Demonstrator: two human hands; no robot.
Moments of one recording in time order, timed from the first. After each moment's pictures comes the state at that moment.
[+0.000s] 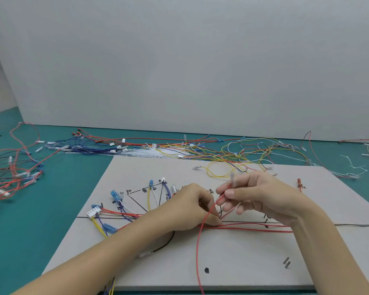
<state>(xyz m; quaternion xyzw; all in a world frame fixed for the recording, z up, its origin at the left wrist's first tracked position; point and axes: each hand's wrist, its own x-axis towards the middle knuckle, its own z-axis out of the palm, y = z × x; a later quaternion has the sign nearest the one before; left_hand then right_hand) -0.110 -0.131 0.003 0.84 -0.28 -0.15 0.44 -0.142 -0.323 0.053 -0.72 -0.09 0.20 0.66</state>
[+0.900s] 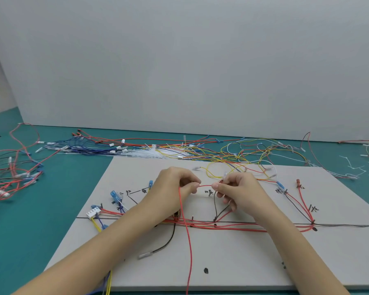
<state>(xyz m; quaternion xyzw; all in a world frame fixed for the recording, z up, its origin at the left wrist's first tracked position) -0.093 -0.108 0.004 0.85 -0.22 0.06 0.47 -0.114 -0.298 0.014 -0.83 0.02 -0.02 0.56</state>
